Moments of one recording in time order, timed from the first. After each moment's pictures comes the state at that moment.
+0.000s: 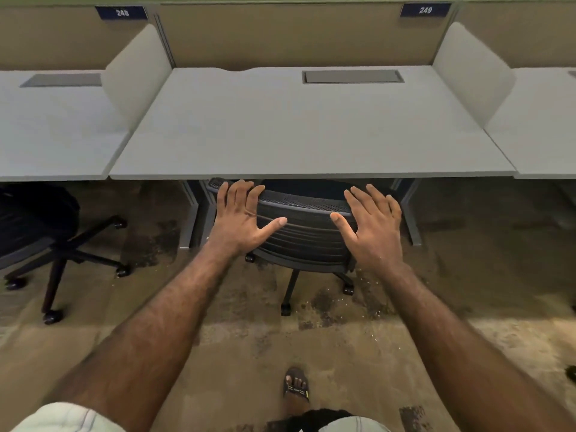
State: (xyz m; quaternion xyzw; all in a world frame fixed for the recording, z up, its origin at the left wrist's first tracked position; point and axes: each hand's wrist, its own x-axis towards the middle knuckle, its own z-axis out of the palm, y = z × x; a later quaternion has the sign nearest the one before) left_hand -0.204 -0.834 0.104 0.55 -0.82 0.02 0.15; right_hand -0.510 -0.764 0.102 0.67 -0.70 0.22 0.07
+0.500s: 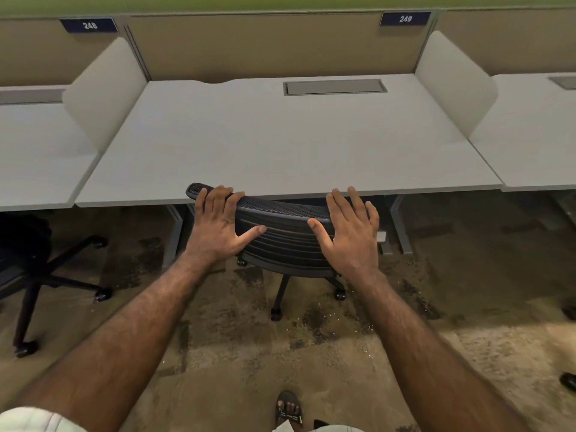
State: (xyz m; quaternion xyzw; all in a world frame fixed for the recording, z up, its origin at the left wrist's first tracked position) left_hand -0.215 -0.915 0.098 0.52 -0.83 0.05 0.19; right_hand -0.518 -0.831 0.099 0.66 -0.71 0.24 0.08
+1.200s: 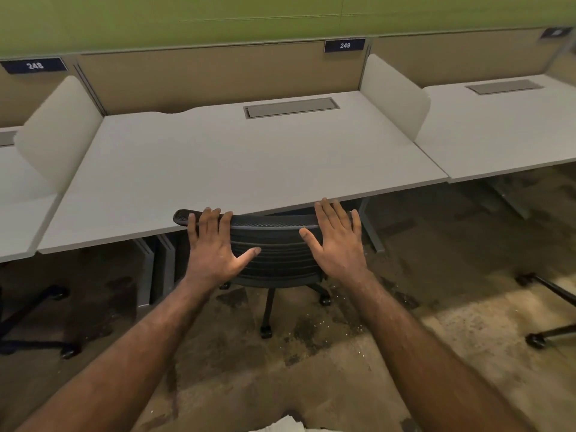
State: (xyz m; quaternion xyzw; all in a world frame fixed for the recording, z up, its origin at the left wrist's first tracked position) left_hand -0.230 -0.907 0.103 0.52 -0.84 0.04 0.16; right_hand -0.516 -0.820 0.107 0.63 -0.77 0.15 0.00
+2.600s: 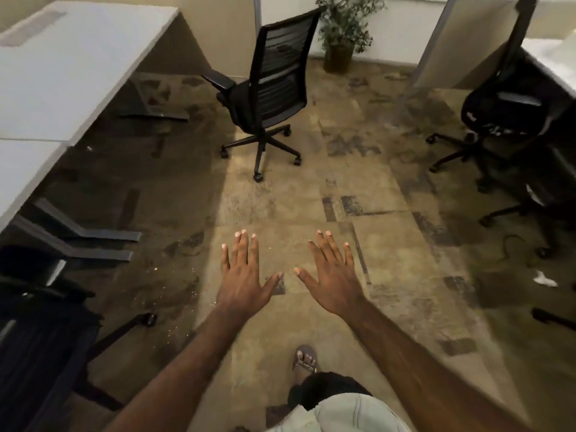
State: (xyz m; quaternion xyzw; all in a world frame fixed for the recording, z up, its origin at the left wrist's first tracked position) left_hand -0.521 -0.498 0.026 -0.11 -0.99 -0.11 0.02; right_hand -0.512 -0.263 0.031 0.08 -0.99 0.14 -0.02
